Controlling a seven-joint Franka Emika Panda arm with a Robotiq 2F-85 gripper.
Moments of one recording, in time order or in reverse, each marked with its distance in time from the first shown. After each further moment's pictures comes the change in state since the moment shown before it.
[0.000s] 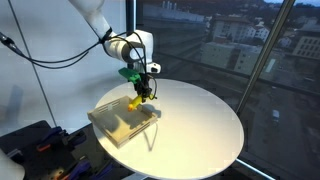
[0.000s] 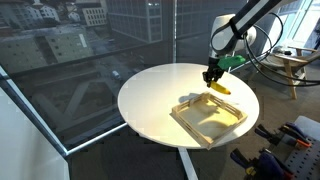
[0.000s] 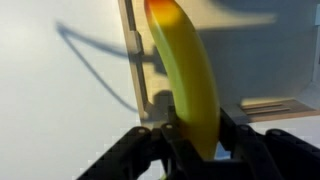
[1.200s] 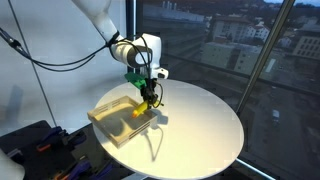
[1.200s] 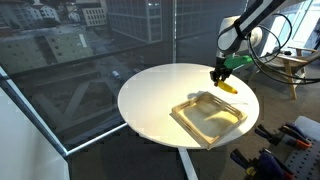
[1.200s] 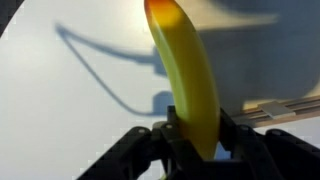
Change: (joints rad) arm -0.043 0.018 -0.049 0.001 0.000 -0.003 0.007
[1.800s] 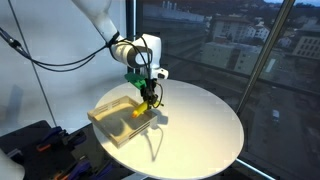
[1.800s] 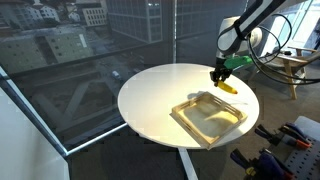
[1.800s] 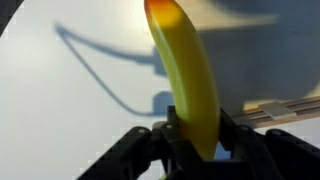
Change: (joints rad) arm 0.000 0.003 0.000 0.000 0.000 0.002 0.000
